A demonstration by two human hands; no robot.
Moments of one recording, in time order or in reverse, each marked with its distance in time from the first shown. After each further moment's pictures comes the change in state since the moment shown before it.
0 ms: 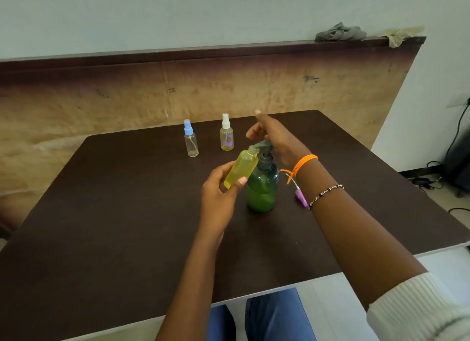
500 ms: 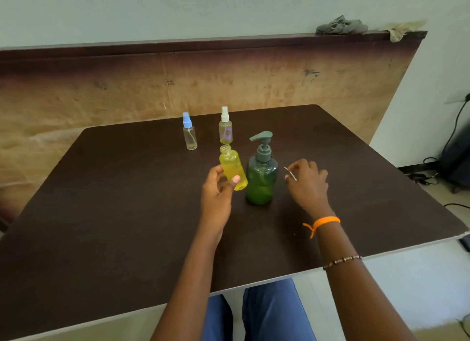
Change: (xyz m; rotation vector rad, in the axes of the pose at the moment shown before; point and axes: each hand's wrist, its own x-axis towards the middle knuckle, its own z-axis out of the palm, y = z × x) left_hand -0.008 -0.018 0.000 -0.050 0.020 -0.031; right_hand -0.056 0.104 -0.016 -0.589 0.344 0.064
